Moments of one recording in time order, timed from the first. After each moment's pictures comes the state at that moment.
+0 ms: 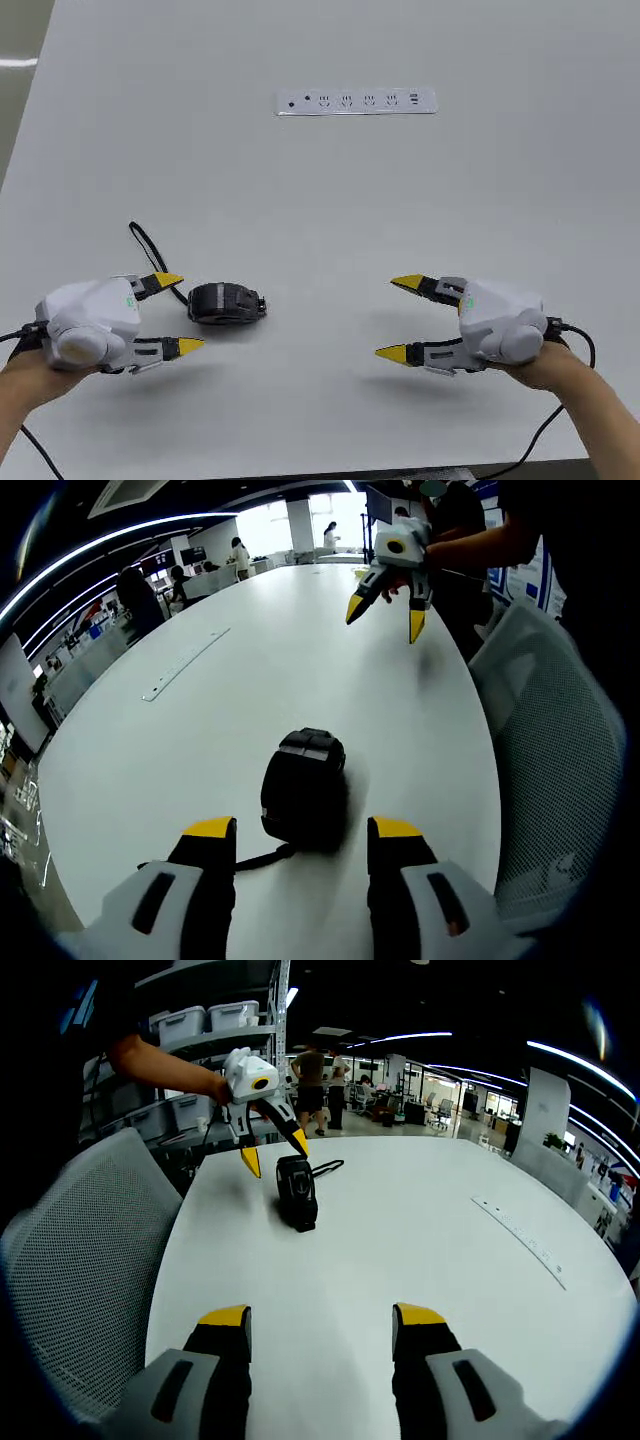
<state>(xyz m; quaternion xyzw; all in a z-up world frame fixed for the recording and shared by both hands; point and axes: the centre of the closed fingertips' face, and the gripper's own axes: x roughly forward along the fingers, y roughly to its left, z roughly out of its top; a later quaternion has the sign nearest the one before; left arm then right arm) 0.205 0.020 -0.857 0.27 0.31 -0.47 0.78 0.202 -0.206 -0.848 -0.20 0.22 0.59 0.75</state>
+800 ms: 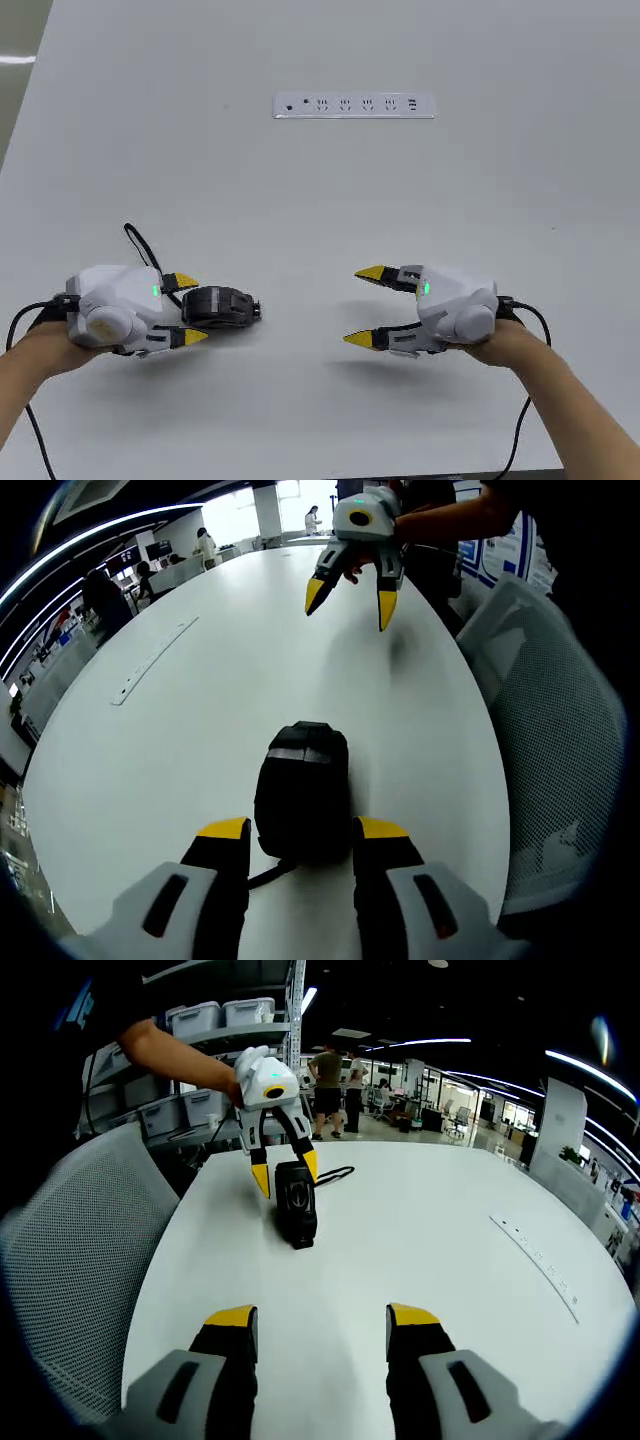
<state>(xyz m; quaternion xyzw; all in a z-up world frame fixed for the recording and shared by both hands) 0.211 0.007 -0.877 0.30 0.33 -0.51 0.73 0.222 -0.167 -0.857 -0.21 0.21 0.62 0.72</state>
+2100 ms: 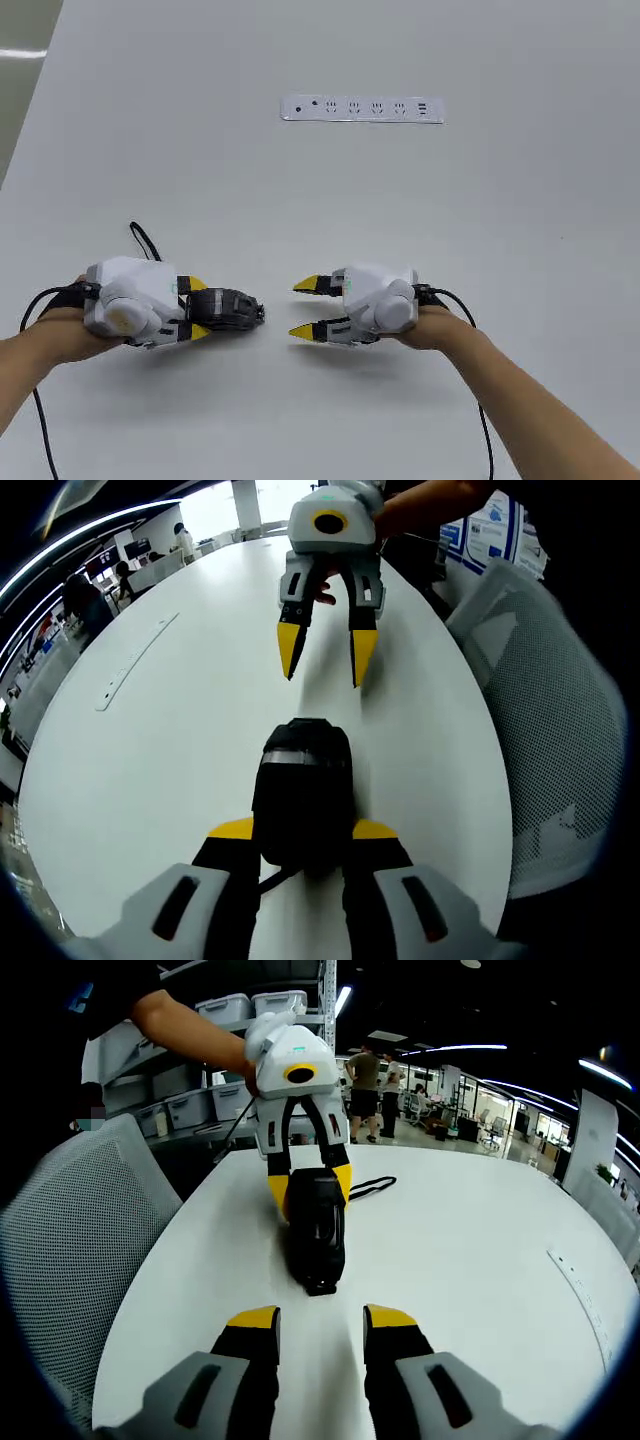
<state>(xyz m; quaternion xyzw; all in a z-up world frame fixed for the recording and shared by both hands) 0.213 0.005 -0.885 0.33 0.35 -0.53 0.70 0.217 -0.081 -0.884 -0.21 0.19 0.68 0.67</state>
